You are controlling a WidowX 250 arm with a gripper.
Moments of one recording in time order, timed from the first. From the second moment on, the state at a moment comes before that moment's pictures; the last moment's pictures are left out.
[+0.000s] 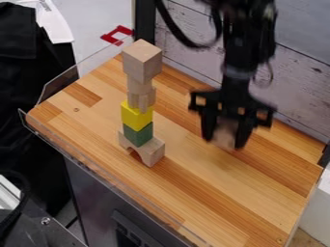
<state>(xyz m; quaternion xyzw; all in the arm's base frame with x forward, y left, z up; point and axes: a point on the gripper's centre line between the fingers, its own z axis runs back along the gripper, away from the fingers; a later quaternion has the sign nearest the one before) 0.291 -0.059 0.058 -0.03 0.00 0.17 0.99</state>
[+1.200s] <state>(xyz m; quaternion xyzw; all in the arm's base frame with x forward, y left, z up) 0.273 0.013 0.247 -0.06 -0.07 0.43 0.90</state>
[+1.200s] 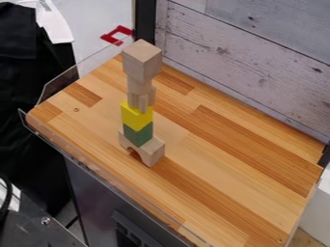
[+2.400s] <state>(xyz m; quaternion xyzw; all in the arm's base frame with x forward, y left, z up) 0.219 0.018 0.203 -0.12 0.05 0.59 0.80</state>
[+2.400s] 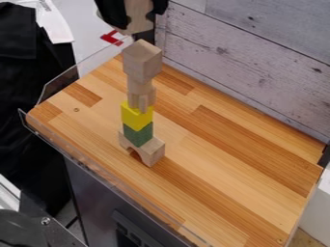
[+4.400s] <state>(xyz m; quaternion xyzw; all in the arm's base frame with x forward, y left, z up) 0.234 0.018 0.173 -0.09 0.05 0.59 0.80</state>
